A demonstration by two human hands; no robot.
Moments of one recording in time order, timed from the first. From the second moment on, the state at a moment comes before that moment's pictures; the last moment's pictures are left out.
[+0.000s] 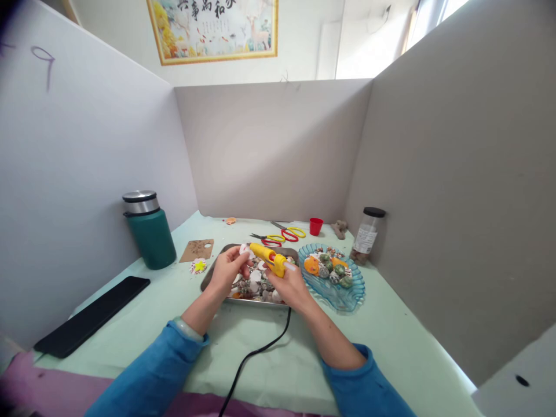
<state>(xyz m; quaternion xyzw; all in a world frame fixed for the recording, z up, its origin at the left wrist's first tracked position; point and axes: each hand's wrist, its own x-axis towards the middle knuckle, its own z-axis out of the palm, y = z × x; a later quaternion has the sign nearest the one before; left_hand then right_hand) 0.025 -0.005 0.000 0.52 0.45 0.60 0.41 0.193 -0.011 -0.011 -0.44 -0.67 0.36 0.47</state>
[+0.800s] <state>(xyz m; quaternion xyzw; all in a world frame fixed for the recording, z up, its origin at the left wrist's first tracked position) 0.022 -0.002 -0.002 0.48 0.45 0.64 0.40 0.194 -0.012 -0.009 -0.46 -0.67 0.34 0.48</state>
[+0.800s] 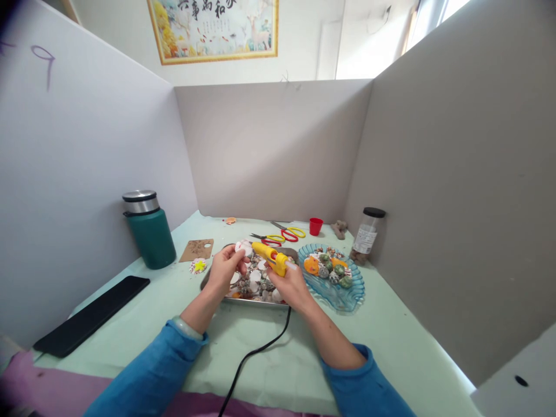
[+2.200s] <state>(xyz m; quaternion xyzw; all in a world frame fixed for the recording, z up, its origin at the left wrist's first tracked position) 0.026 -0.006 -0.002 0.55 0.50 0.61 0.26 0.193 -0.010 -0.012 -0.47 -0.66 0.34 0.48</state>
